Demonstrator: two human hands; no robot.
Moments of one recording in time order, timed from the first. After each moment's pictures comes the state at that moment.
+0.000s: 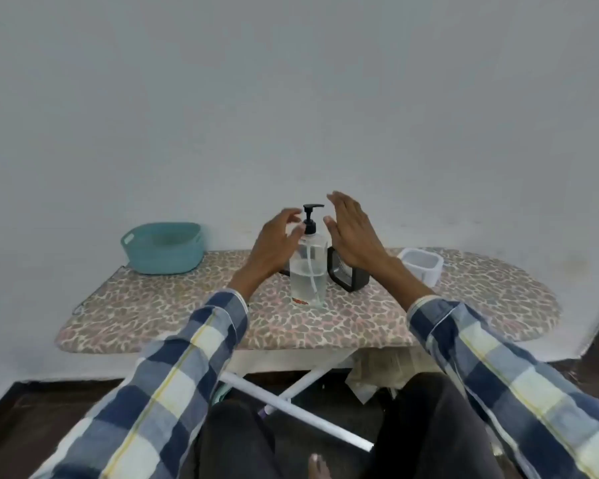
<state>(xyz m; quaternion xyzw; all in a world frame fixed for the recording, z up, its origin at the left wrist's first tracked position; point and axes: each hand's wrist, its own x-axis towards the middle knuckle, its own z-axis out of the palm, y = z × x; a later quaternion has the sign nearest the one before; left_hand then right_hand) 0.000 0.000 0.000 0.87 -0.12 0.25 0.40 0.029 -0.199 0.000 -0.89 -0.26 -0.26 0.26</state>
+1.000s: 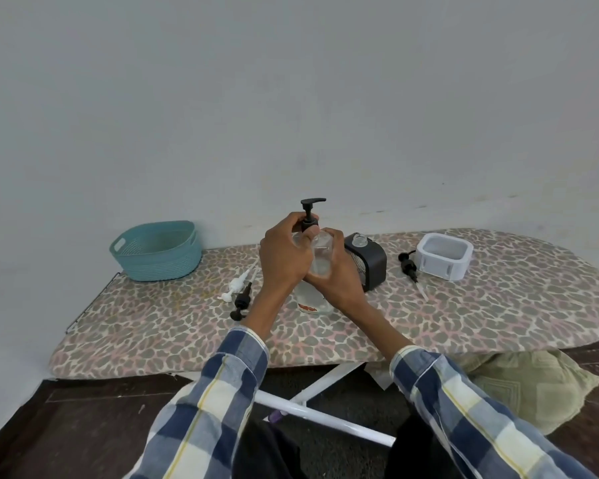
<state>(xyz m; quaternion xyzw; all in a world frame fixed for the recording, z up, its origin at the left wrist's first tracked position) 0.024 -0.029 -0.027 0.86 -0.01 0.30 0.42 0.045 -0.150 -0.099 -0.80 -0.20 -0.17 0.54</state>
